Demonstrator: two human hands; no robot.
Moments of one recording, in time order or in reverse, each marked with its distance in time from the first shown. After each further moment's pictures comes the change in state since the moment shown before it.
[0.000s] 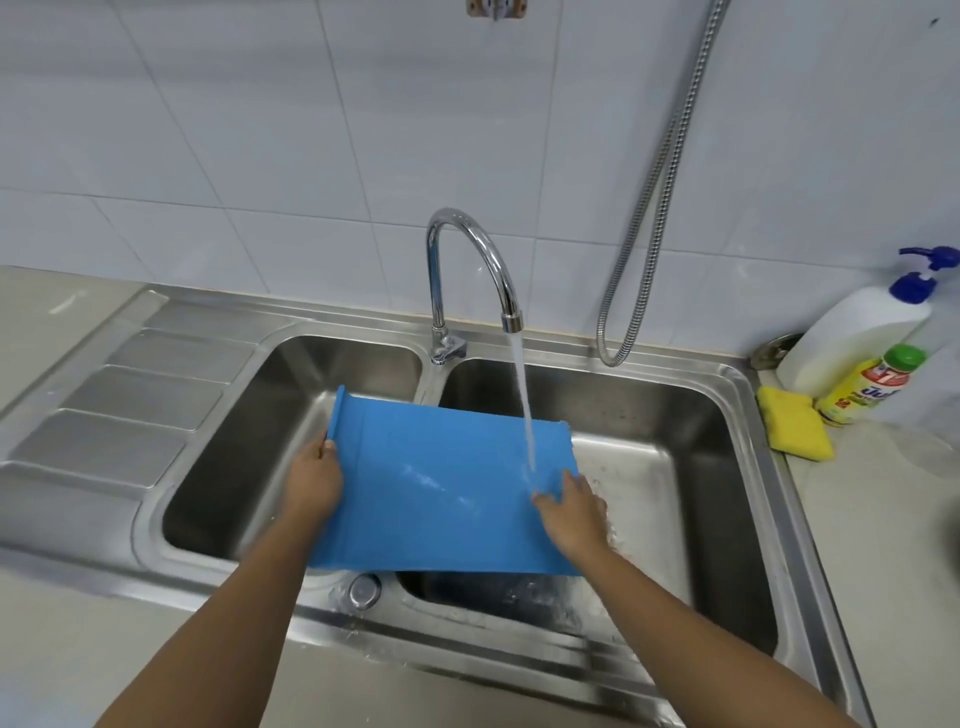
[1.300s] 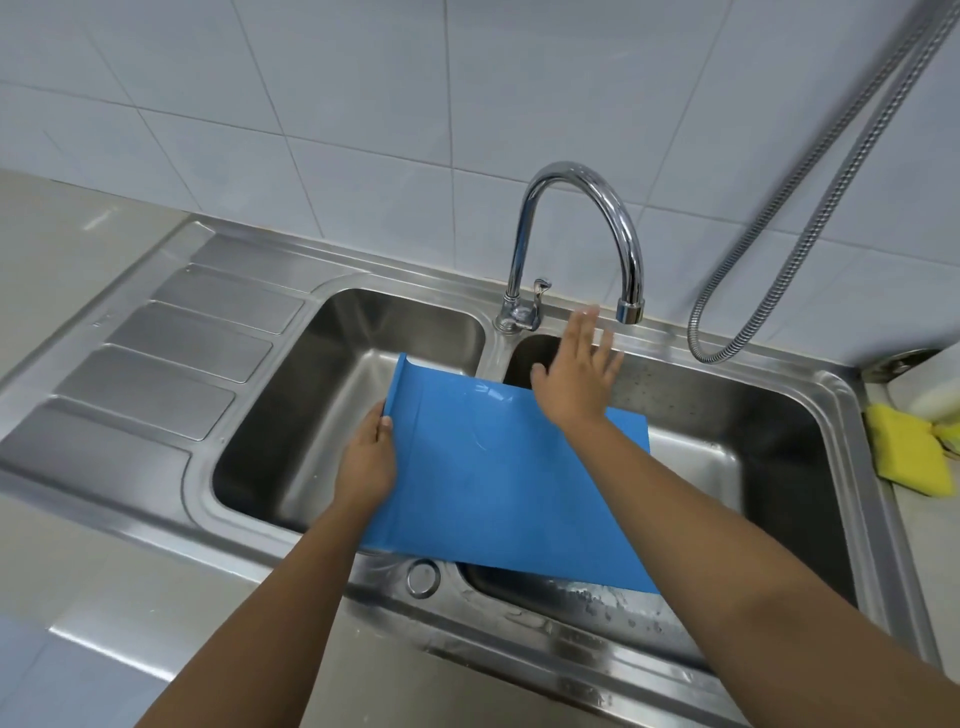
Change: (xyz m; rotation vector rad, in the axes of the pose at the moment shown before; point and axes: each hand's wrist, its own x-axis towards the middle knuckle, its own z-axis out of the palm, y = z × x) left_hand 0.021 -0.031 -0.001 -0.010 -0.079 0.029; right_hand 0.086 -0.155 0.018 -0.423 0.322 -0.359
